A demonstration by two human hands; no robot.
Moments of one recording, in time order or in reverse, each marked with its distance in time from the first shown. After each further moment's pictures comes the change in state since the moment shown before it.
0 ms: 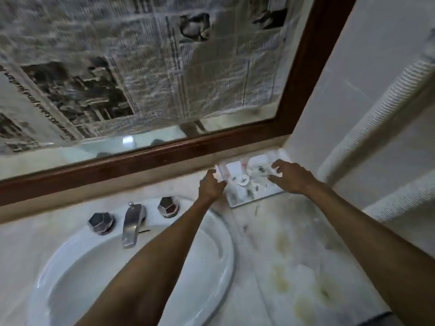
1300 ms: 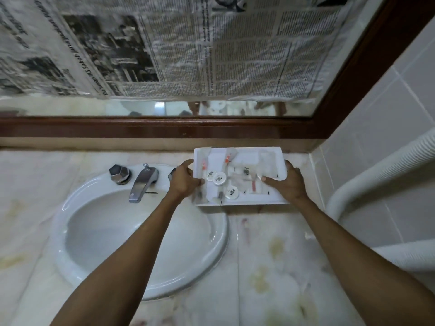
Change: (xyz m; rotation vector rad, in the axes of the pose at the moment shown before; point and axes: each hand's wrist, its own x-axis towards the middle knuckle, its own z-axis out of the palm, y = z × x) left_hand -0.059 -0.048 -0.058 -0.086 0.302 -0.204; right_hand 0.065 0.023 0.070 0.423 0.048 -0.084
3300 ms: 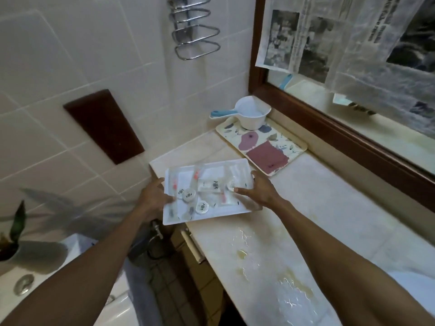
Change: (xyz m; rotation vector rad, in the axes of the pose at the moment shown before) left_hand -0.209 -0.640 -0.682 -0.237 0.637 -0.652; right_hand -0.322 -0.623 0.736 -0.324 -0.883 -0.803
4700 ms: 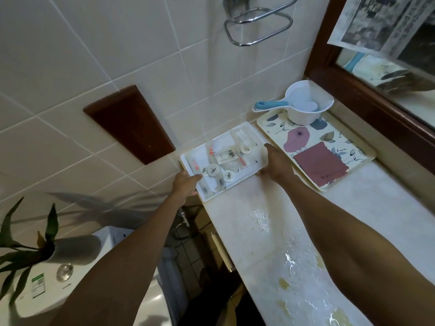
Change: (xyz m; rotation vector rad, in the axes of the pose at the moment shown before) left_hand 0.121 -0.007 -0.002 -0.503 0.035 -0.372; right_hand 0.171 -0.069 0.045 -0.311 0.021 -0.084
